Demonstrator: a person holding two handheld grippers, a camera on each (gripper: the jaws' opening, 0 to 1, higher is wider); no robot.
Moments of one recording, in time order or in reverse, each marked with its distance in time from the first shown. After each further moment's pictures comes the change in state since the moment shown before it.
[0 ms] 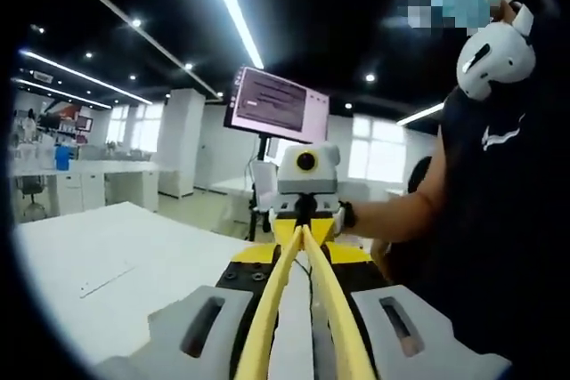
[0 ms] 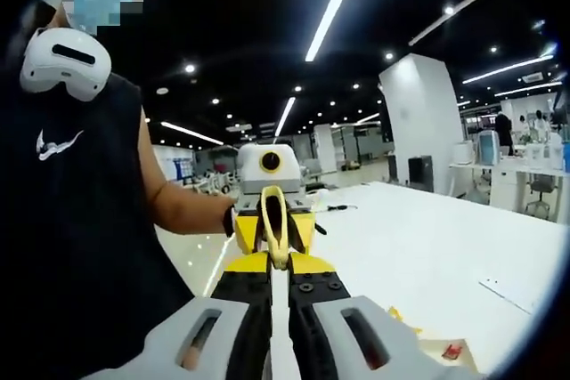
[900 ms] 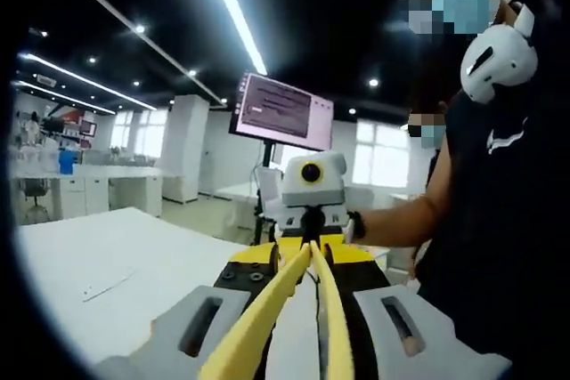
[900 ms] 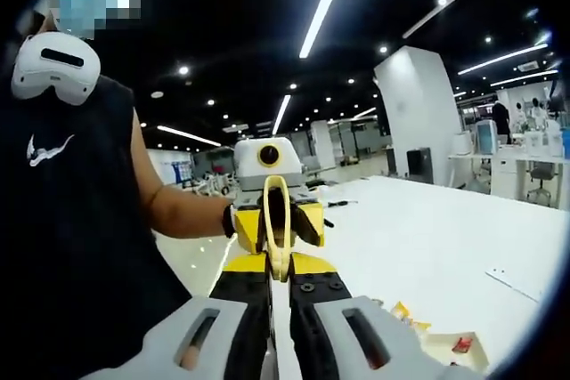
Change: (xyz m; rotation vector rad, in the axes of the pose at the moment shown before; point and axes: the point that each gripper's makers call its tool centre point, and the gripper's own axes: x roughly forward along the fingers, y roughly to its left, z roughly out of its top) left arm -0.001 0.006 0.010 -0.002 -0.033 0.007; right arm 0.012 -0.004 -0.005 0.059 -0.003 -0.004
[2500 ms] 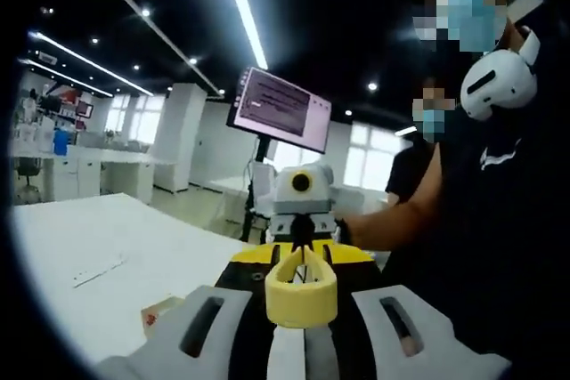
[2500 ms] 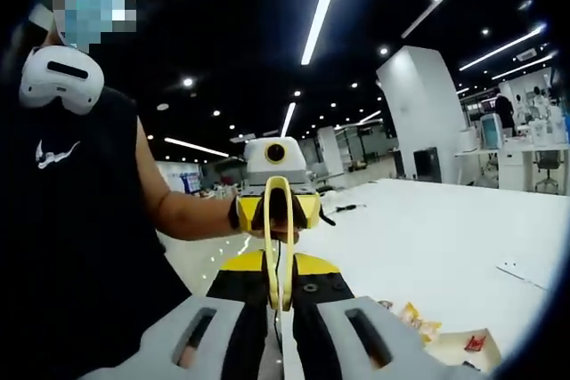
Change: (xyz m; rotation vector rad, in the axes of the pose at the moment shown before) left arm -0.008 0.005 0.002 -0.070 -0.019 -0.019; right arm 0.000 -0.006 -0.005 0.040 -0.069 0.039
